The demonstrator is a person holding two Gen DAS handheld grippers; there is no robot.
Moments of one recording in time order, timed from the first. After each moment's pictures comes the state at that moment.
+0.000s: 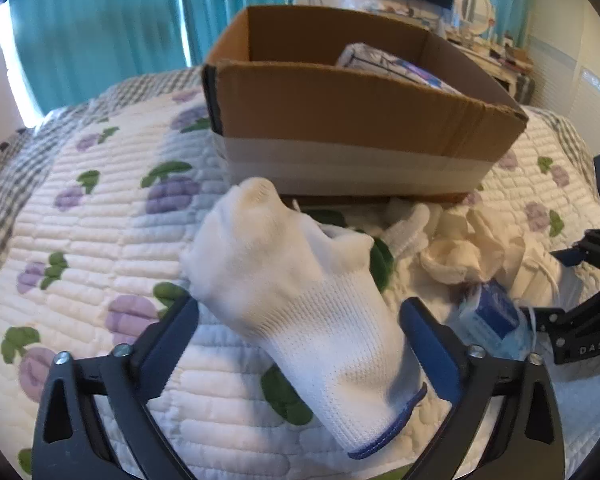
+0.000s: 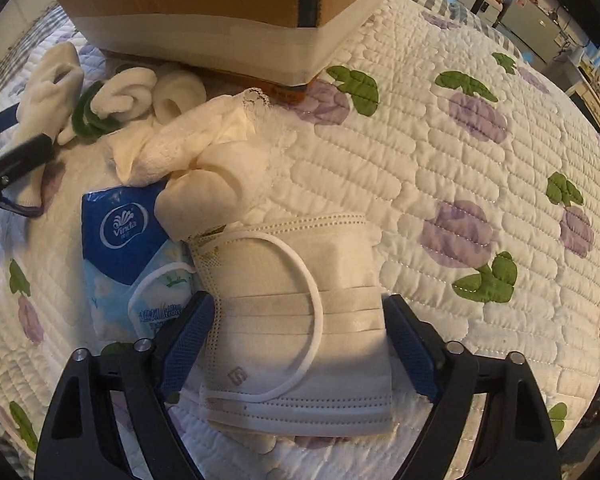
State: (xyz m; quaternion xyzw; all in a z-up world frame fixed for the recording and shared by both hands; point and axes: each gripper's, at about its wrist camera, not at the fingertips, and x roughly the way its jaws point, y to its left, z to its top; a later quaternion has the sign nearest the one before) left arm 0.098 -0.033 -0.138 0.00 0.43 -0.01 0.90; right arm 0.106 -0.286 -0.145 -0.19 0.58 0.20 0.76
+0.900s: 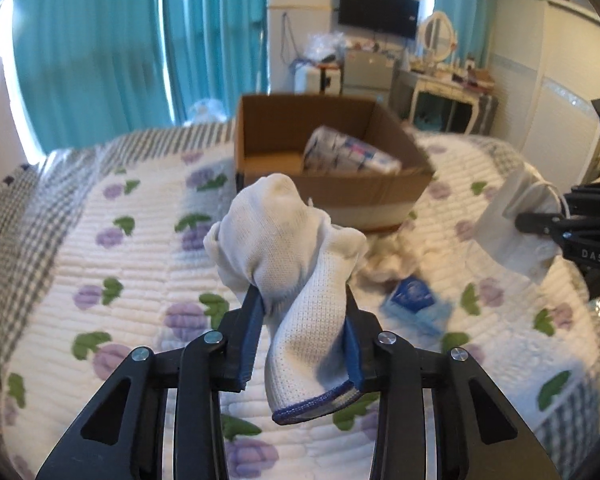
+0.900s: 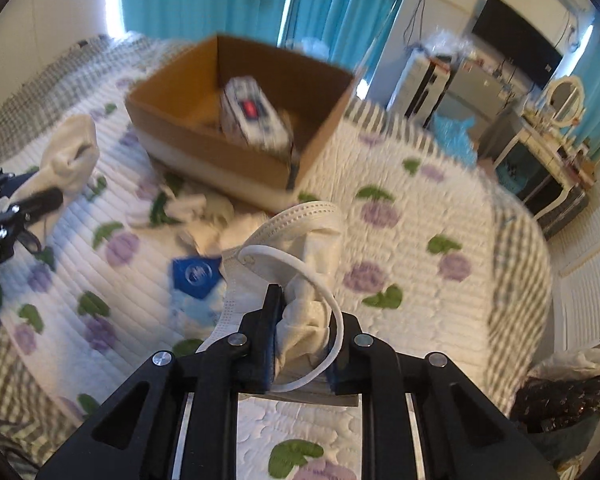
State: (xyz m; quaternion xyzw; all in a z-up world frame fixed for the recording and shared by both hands) left arm 0.027 -0.021 -0.056 0.01 0.37 -0.06 0.93; right arm 0.040 -0.287 0.000 -0.19 0.45 0.16 0.86
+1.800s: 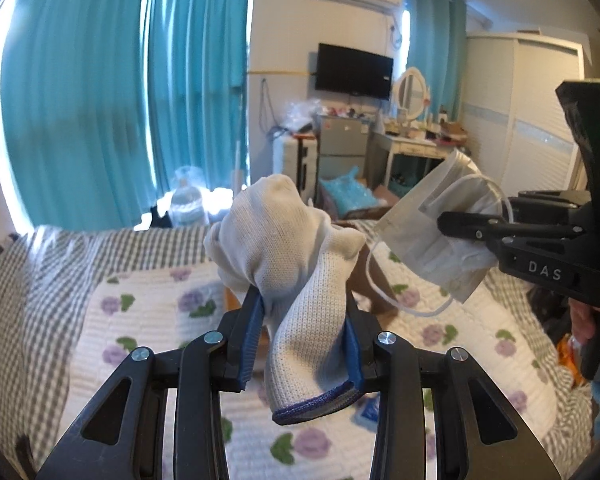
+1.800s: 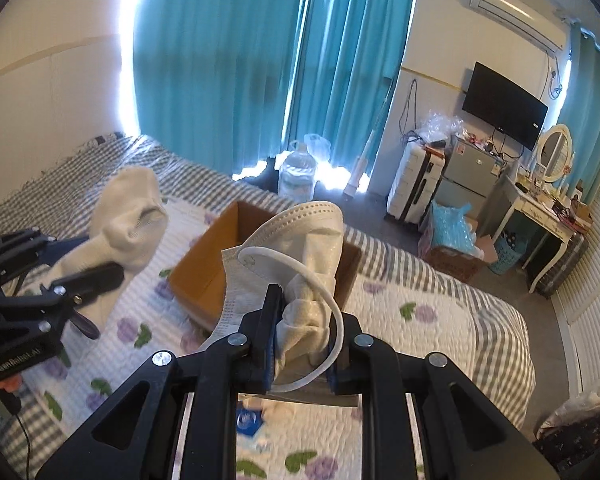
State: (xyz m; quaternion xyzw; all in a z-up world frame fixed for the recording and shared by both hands) left arm 0.071 -0.017 0.048 0.00 0.27 -0.11 0.96; right arm 0.073 -0.230 0.124 -0.14 0.31 0.19 0.92
